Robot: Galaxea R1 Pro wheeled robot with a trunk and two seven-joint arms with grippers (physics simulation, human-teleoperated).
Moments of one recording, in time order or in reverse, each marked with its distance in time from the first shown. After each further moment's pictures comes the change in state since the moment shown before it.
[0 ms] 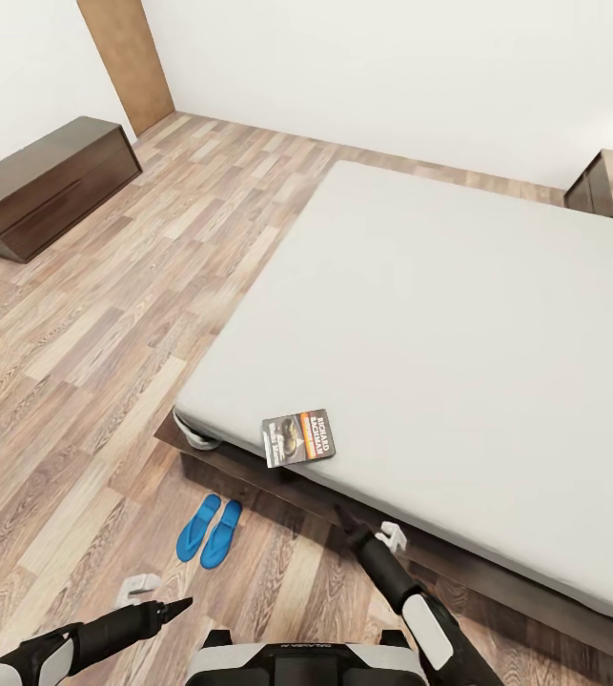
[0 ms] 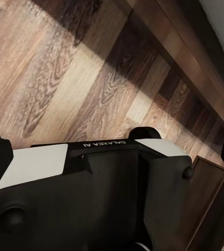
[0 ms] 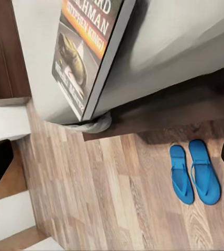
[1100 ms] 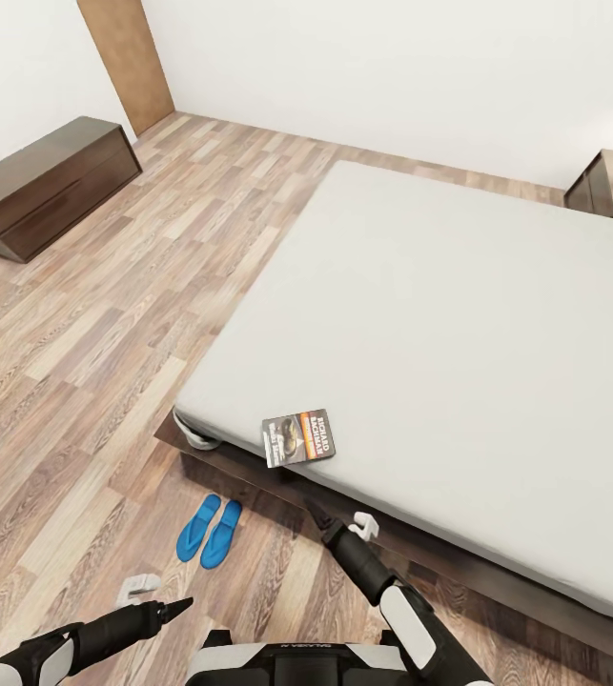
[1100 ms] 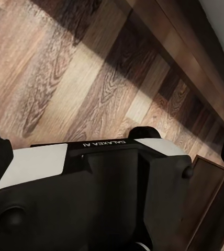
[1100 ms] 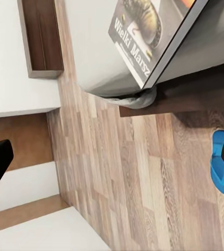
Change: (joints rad) left arm 0.000 0.000 -0.001 -0.001 -0.001 0.000 -0.001; right arm 0.000 0.001 0.254 -0.062 -0.137 -0.005 0.004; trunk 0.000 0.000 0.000
